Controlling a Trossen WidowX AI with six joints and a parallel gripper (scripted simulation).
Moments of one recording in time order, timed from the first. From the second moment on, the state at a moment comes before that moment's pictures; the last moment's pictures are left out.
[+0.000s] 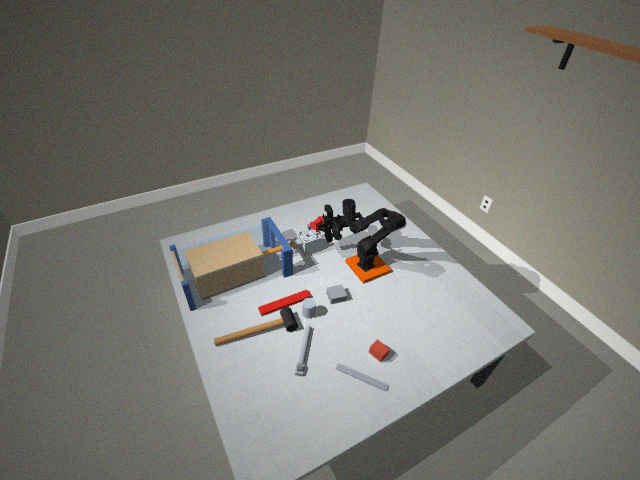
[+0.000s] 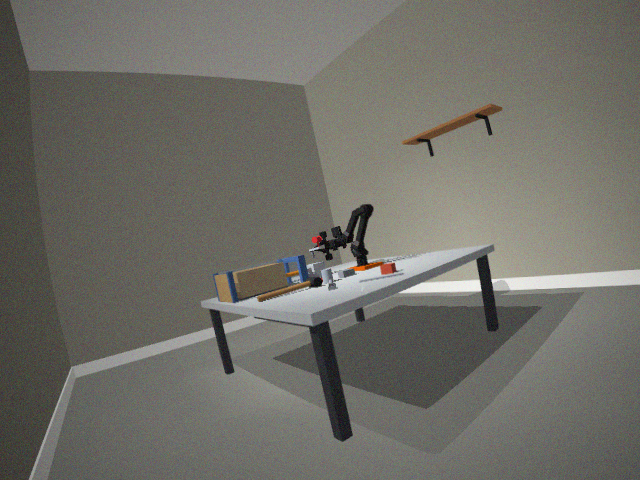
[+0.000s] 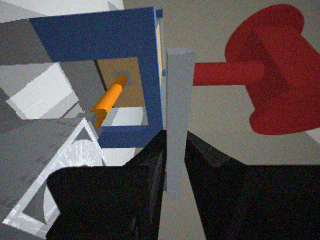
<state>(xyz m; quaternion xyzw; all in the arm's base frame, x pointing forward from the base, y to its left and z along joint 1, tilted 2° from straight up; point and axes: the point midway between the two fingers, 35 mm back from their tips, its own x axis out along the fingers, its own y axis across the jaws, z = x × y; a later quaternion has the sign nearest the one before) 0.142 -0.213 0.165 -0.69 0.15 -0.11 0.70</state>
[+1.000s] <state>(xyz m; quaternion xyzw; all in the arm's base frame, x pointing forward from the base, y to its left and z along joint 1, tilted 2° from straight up) 0.142 -0.209 0.154 -0.71 0.14 -0.12 0.68</state>
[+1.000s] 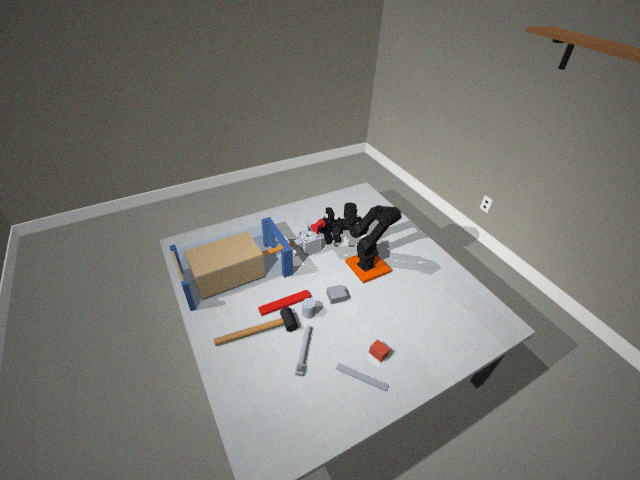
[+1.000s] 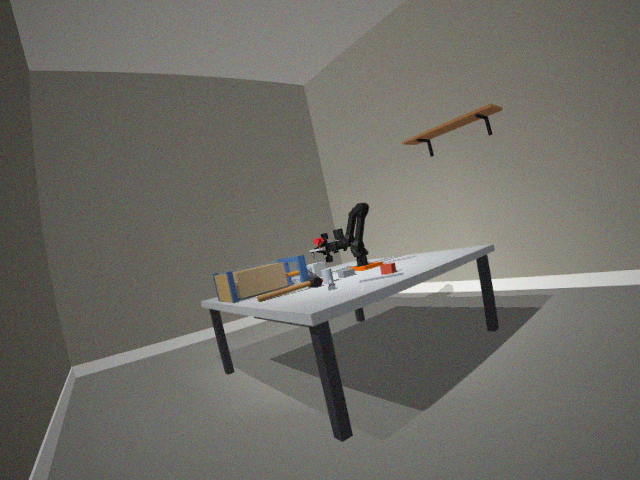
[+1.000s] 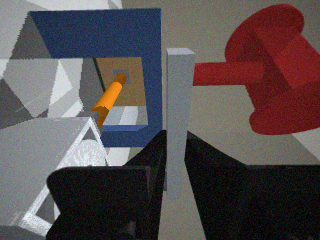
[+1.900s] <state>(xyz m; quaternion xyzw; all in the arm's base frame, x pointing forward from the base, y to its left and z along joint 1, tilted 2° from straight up) 0.141 -0.210 0.147 -0.71 0.14 -0.12 0.68</state>
